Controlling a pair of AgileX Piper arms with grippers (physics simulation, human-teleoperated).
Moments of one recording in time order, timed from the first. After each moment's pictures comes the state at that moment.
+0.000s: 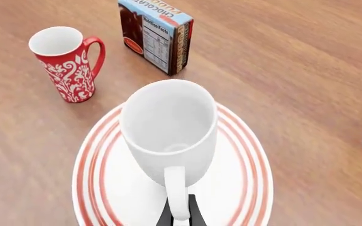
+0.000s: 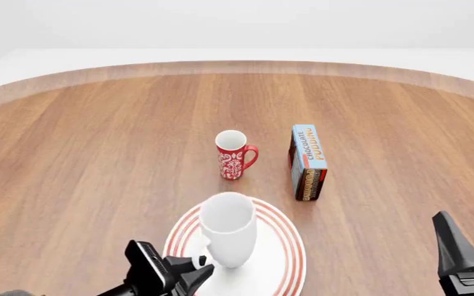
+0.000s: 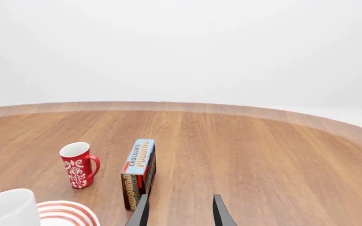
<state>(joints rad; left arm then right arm) -0.88 1.67 -0.12 -1.07 -0.09 0.06 0.00 -0.04 0.00 0.01</state>
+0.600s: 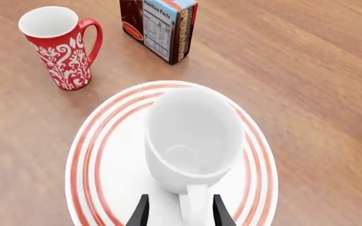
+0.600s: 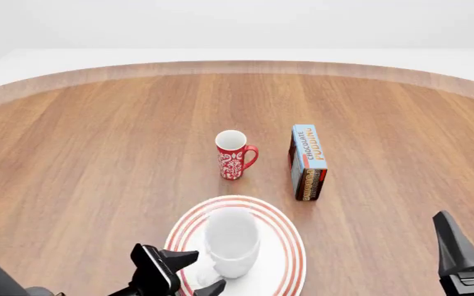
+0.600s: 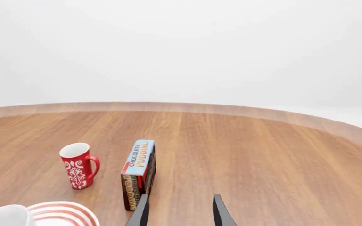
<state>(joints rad) -0.88 1.76 -0.13 -1.12 -0.11 0.06 0.00 -0.04 0.00 0.01</state>
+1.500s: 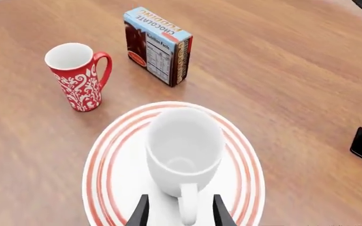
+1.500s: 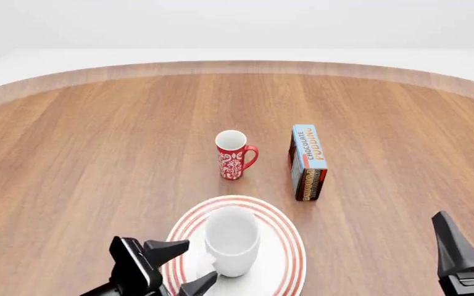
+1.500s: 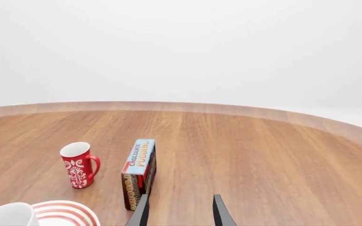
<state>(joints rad) -0.88 1.47 -0.09 -0.94 -0.09 0.06 0.00 -0.04 0.00 0.01</state>
